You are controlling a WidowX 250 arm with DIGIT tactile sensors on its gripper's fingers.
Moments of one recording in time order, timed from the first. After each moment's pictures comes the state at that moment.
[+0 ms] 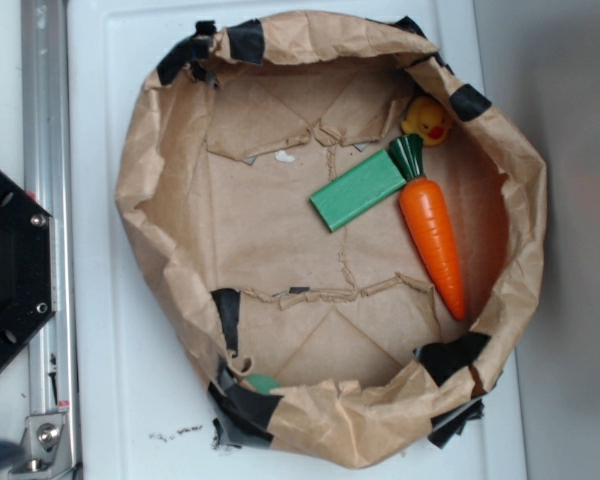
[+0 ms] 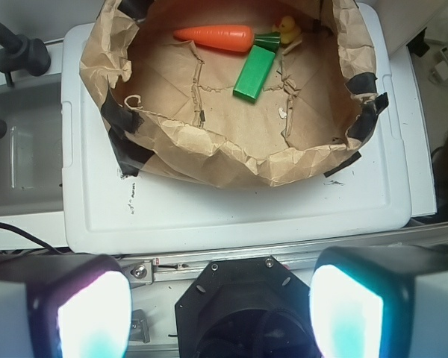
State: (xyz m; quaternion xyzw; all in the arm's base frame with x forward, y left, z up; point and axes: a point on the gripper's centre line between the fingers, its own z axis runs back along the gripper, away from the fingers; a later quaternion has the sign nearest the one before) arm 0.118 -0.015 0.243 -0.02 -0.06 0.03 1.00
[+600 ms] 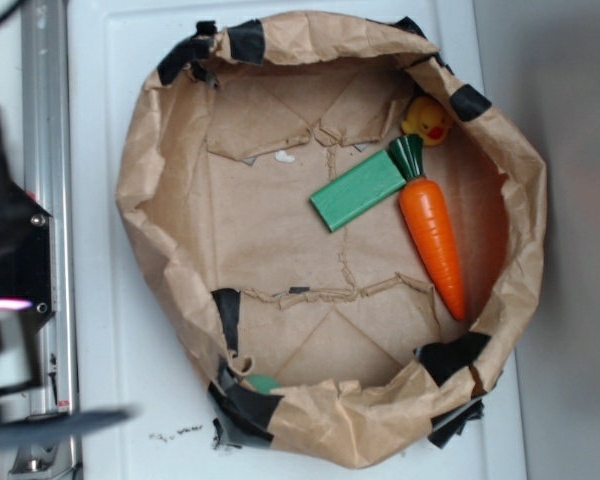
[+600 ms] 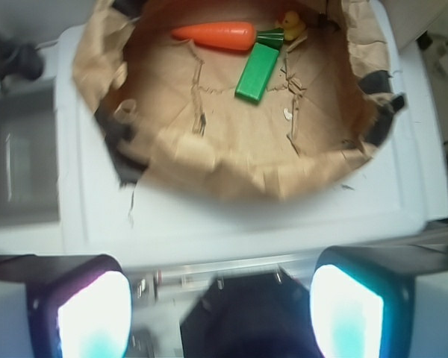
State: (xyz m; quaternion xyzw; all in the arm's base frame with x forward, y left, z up) arm 0.152 -0.008 0.209 -0.02 -0.03 0.08 1.00
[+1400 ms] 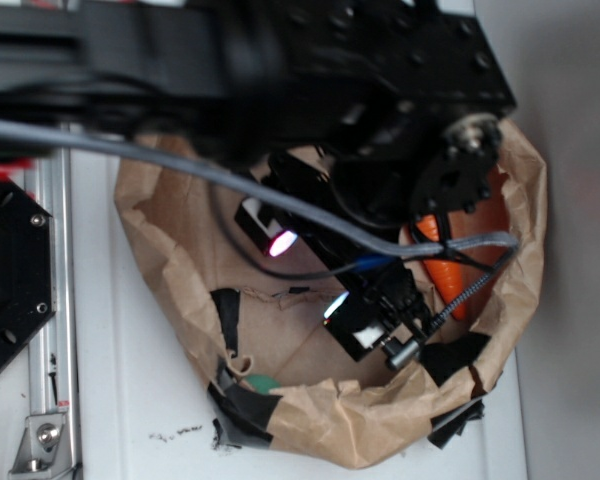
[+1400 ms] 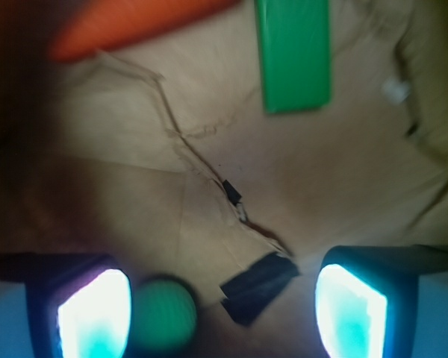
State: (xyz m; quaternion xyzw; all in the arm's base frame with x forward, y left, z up) arm 0.256 -0.028 0.077 -0.10 0.19 0.31 0.93
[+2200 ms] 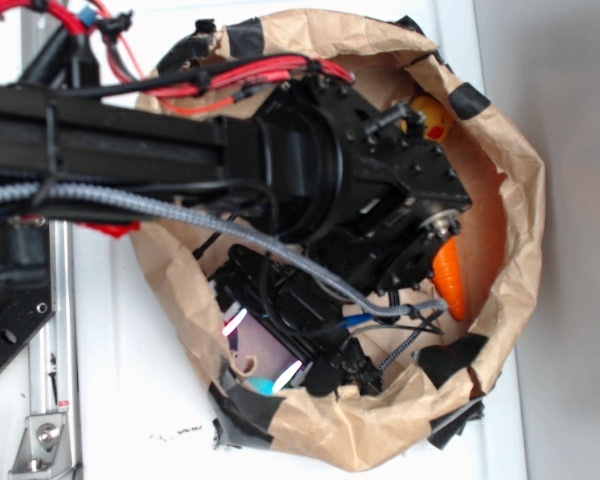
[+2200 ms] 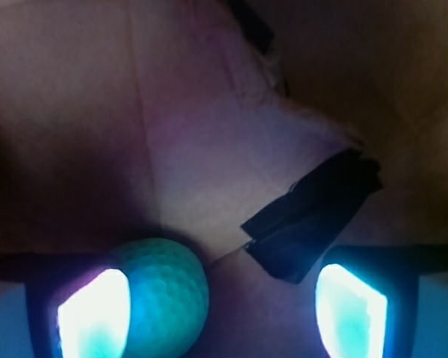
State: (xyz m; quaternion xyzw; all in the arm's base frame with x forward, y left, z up) arm 0.221 -0.069 0.049 -0.12 0.32 0.35 0.87
